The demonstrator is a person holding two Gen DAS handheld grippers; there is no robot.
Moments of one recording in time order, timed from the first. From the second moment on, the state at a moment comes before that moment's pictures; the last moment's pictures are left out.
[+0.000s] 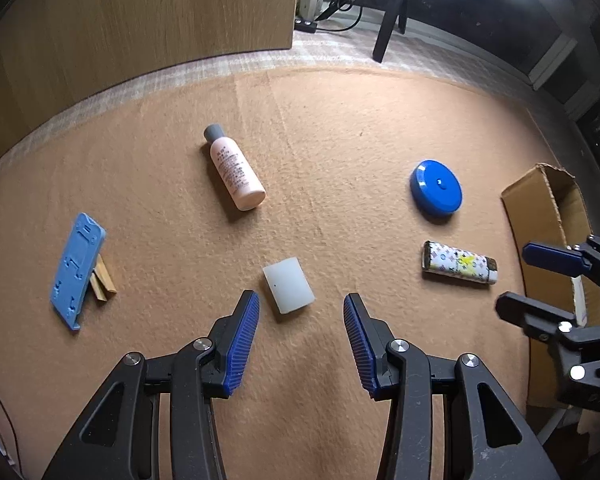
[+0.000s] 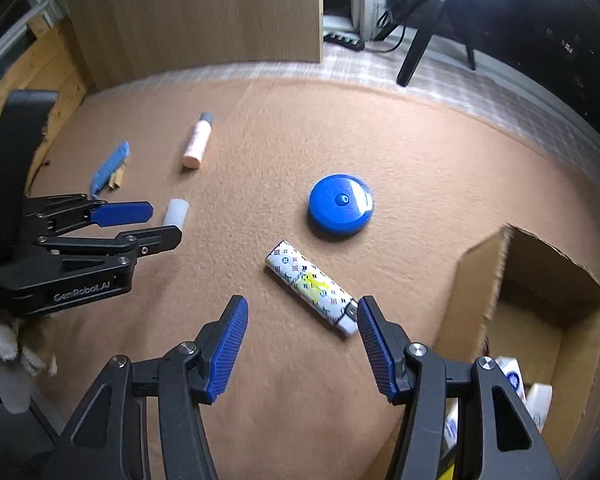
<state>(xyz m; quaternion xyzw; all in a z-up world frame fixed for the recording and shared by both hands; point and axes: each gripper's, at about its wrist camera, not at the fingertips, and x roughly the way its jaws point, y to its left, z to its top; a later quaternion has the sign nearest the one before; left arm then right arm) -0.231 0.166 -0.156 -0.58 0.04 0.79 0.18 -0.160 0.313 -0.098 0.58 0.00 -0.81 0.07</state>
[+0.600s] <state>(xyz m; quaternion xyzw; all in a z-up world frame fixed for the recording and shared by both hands) -0.253 0.161 -0.175 -0.59 0.03 0.79 0.17 -0.193 0.300 -0.140 0.63 0.04 -0.78 0.06</state>
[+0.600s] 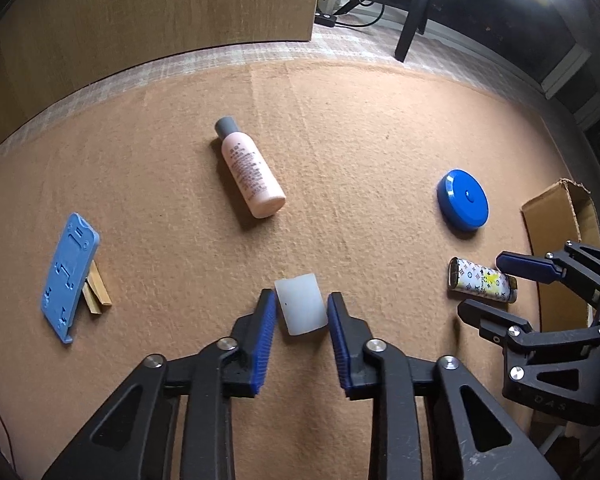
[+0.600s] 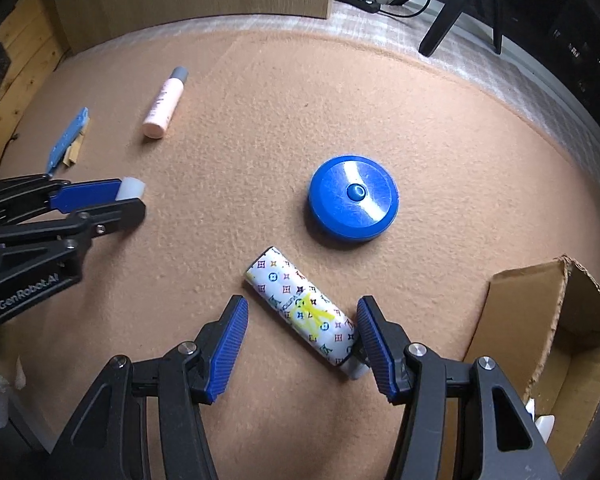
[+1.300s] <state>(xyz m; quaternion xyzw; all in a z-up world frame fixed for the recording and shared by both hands) -0.246 0.155 -0.166 -0.58 0.03 0.79 0.18 -0.182 0.305 -0.132 0.62 0.01 -0.78 0.06</state>
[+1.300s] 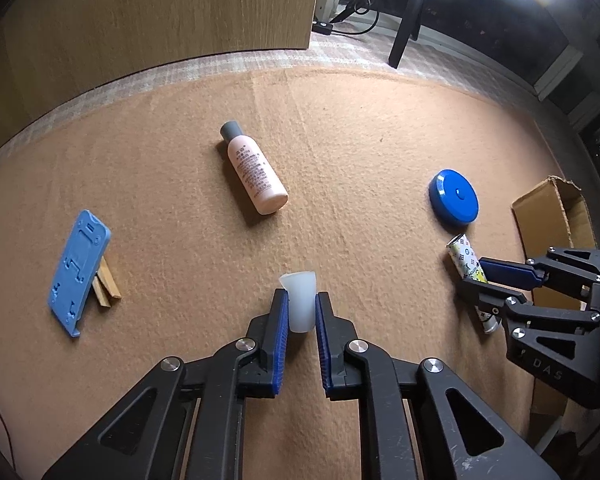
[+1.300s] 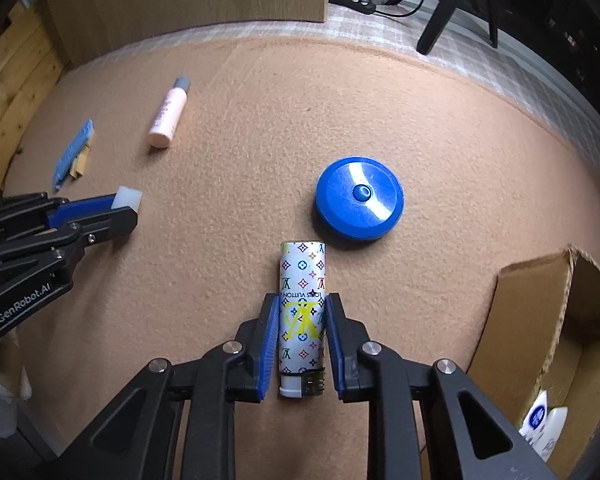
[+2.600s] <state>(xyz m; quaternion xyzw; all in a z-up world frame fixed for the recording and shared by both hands) -0.165 0.380 -0.070 -0.49 0.10 0.78 0.37 -0.006 0.469 -0.052 0.52 -0.10 -0.84 -0.09</state>
